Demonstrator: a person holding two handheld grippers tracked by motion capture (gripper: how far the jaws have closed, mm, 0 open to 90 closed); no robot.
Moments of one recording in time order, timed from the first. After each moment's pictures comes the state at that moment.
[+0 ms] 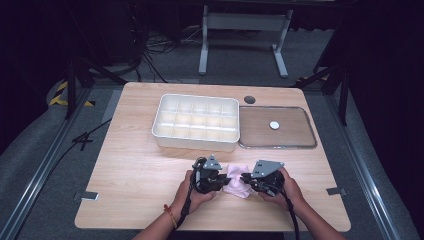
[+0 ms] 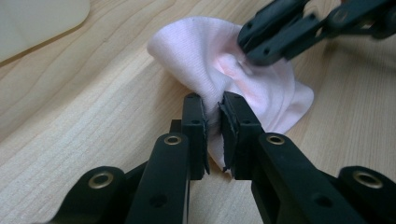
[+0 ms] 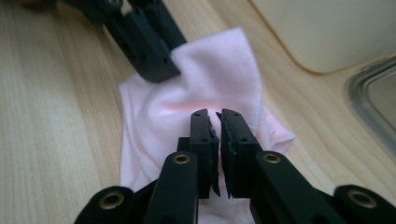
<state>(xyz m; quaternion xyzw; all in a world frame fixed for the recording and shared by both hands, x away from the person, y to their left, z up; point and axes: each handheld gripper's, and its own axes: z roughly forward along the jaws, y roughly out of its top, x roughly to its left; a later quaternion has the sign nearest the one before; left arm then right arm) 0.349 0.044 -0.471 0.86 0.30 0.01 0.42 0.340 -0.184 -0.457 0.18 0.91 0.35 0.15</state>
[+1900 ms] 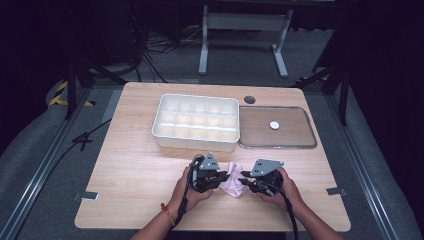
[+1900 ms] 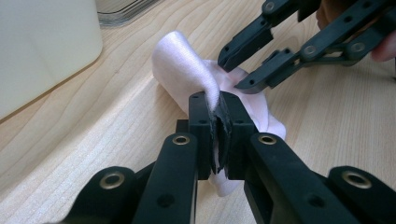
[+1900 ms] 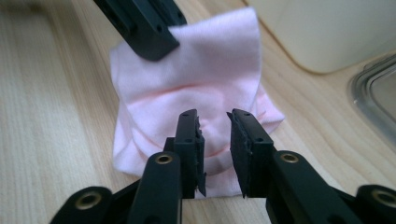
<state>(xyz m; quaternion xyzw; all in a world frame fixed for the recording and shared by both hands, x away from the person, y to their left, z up) 0.346 0.050 -0.455 0.86 0.26 0.04 0.44 0.343 -0.183 -0.458 0.20 0.90 0.36 0.14</state>
